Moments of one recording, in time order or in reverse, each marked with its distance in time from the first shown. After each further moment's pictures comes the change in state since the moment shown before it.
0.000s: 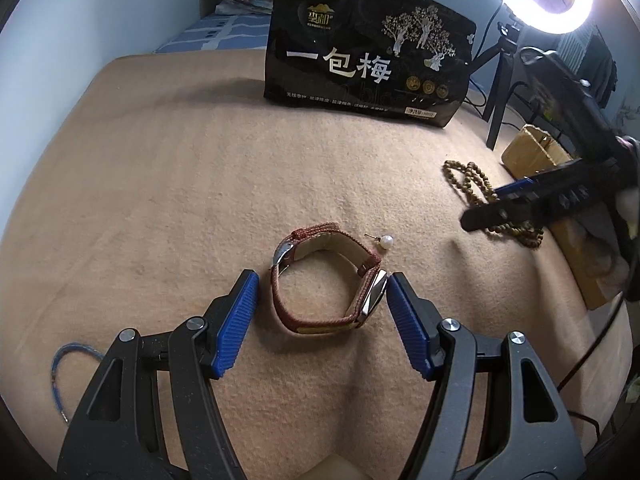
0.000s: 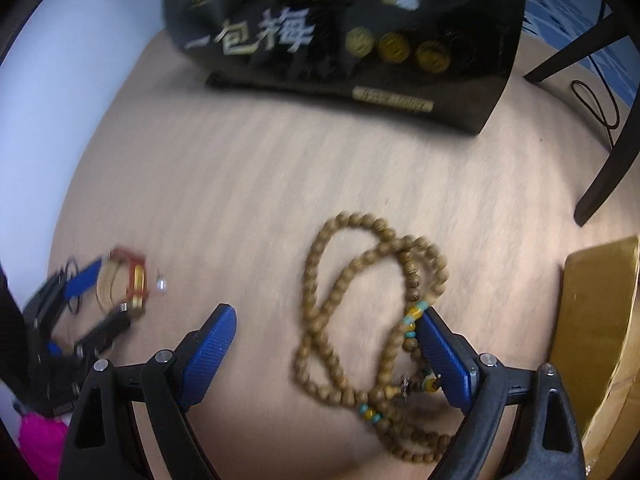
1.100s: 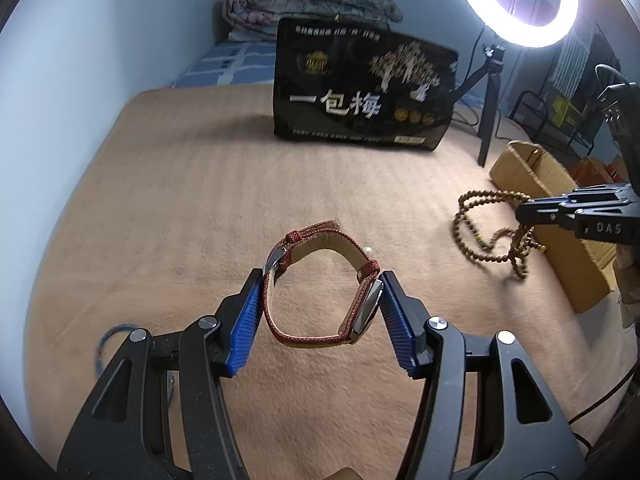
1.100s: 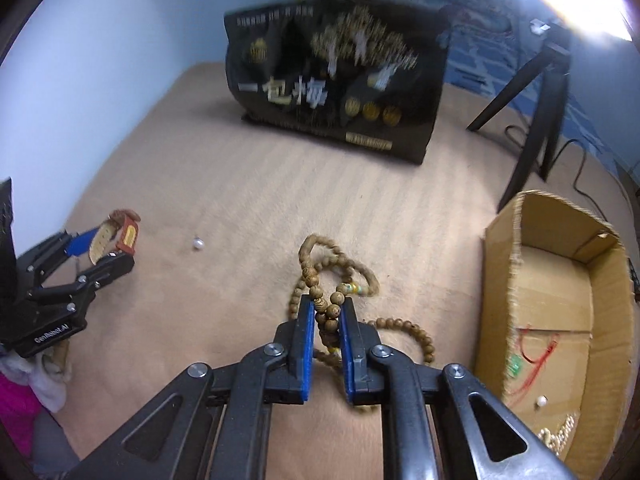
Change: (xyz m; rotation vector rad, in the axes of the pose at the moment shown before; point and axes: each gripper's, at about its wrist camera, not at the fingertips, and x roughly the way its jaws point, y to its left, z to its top) left arm -0.062 -0.023 0.001 0.012 -0.078 0.071; right arm -0.095 0.023 -0.103 -0.053 -0.257 -0.095
